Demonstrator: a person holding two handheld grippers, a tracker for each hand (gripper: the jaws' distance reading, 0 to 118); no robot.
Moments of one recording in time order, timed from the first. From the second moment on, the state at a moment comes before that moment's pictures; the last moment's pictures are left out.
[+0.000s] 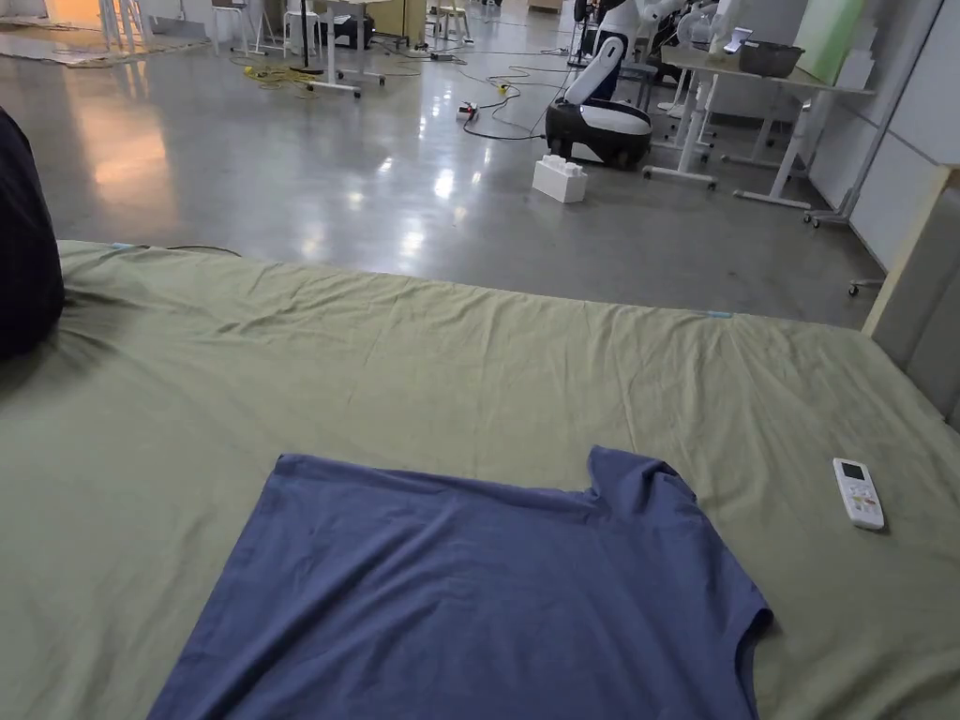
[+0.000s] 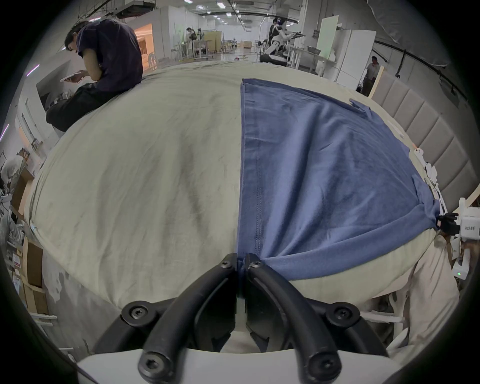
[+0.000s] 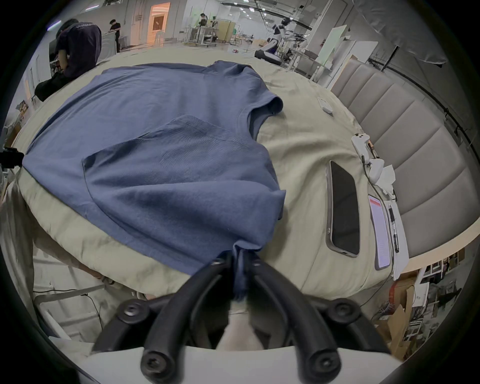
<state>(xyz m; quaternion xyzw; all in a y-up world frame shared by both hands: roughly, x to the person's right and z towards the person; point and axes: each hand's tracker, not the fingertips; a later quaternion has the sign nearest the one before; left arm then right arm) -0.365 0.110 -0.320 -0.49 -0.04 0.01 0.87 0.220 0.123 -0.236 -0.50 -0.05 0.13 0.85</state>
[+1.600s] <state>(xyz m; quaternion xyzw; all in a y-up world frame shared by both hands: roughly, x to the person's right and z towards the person) -0.342 0.197 -0.302 -0.42 -0.02 0.02 0.91 0.122 0.245 -0.320 -0.10 -0.07 0.05 0.99</state>
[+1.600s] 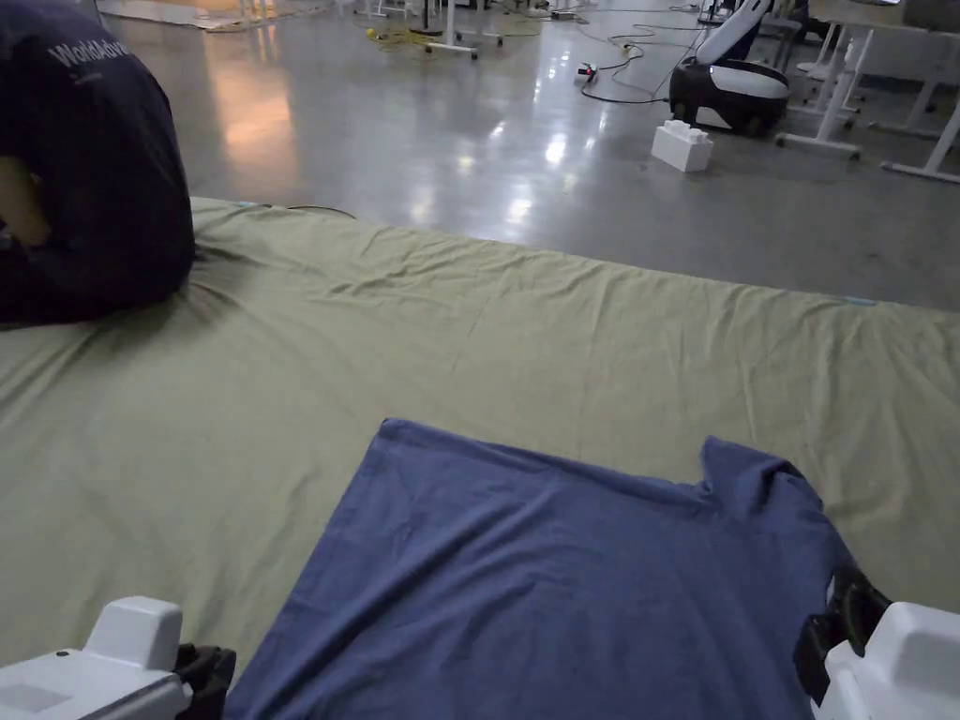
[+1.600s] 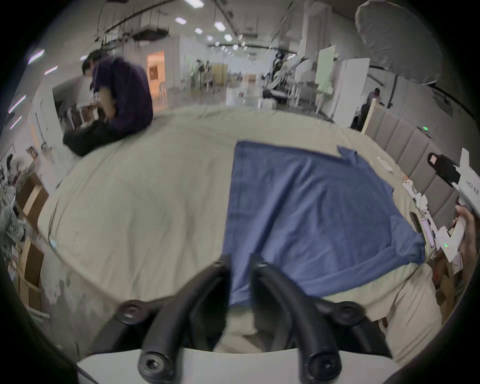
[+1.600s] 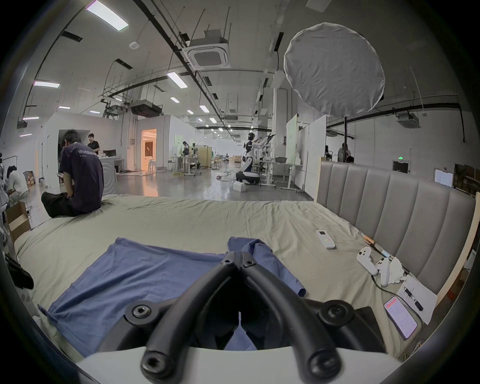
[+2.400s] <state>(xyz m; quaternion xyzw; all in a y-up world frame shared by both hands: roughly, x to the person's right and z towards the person) -0.341 0.113 -0.351 -0.50 0.02 0.04 0.86 0.135 0.219 -0.304 -0.17 -0.07 0.06 0.98</state>
